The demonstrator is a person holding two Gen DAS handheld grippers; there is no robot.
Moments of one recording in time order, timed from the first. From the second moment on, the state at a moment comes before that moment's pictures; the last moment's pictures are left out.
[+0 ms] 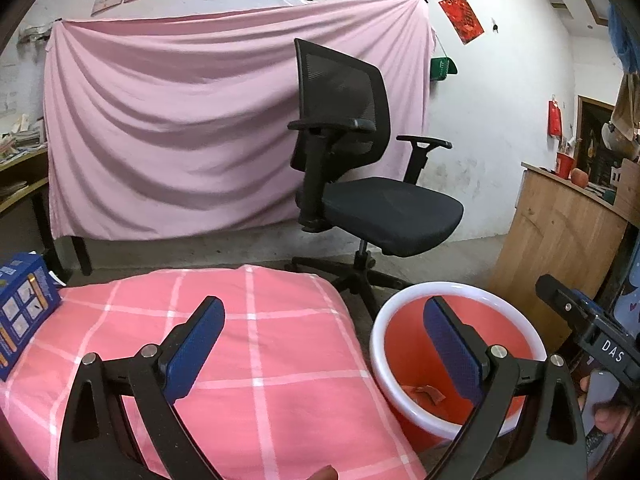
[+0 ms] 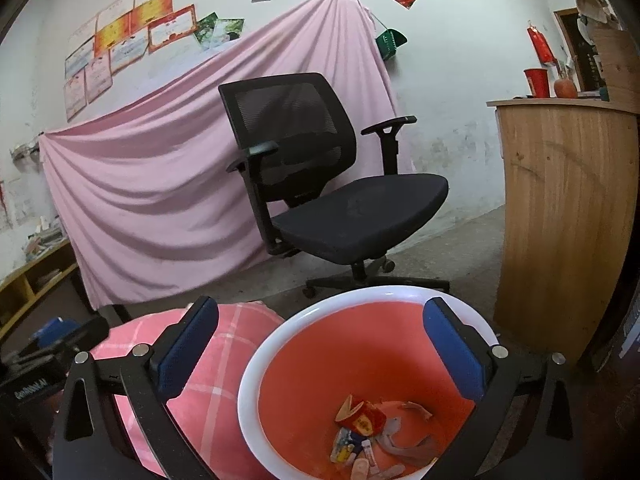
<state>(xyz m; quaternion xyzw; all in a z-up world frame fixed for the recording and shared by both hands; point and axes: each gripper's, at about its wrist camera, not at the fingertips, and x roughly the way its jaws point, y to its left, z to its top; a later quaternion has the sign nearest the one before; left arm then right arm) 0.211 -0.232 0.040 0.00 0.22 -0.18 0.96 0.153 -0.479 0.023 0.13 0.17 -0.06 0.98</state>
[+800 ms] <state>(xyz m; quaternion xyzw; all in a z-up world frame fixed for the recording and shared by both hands) 0.148 -0.139 0.056 -0.01 0.18 -0.11 0.98 0.078 -0.419 0.050 0.12 0.08 -0.07 0.99</state>
